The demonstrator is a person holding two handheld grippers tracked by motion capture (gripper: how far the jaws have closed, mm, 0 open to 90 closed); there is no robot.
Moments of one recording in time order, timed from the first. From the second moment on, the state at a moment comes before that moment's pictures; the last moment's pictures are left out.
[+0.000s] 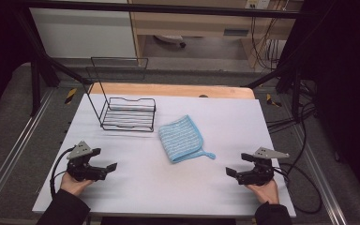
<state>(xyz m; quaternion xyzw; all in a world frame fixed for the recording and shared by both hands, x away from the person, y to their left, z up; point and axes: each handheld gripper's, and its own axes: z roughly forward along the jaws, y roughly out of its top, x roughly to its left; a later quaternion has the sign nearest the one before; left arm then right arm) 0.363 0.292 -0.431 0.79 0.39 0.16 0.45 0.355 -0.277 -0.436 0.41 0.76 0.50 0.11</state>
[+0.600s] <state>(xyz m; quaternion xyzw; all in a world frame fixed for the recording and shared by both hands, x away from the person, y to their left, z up) 0.362 0.293 -0.431 0.79 0.38 0.16 0.44 0.357 -0.259 -0.438 0.40 0.77 0.48 0.11</state>
